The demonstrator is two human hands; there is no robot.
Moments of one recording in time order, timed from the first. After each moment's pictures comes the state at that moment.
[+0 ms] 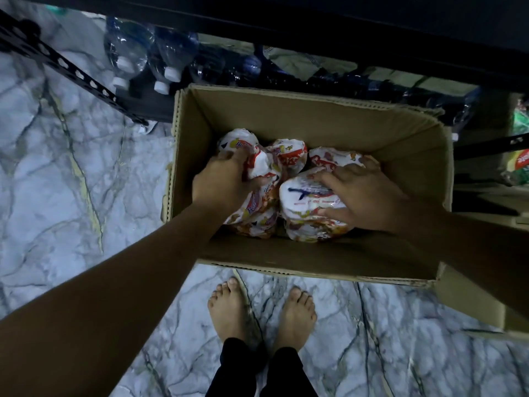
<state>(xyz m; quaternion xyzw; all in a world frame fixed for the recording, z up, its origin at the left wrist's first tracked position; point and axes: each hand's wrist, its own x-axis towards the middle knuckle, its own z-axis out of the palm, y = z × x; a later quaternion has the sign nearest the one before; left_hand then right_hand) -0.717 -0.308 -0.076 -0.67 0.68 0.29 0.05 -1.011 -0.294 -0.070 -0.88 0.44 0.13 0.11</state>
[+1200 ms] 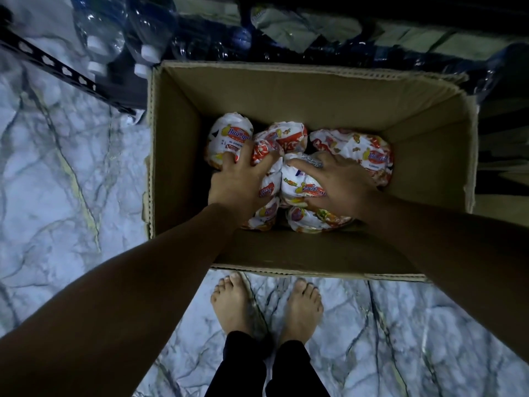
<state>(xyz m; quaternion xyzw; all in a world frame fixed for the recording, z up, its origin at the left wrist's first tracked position) -0.750 -0.292 -0.130 -0.58 0.77 0.20 0.15 -0.992 -0.291 -0.141 -0.83 0.49 0.18 0.19</state>
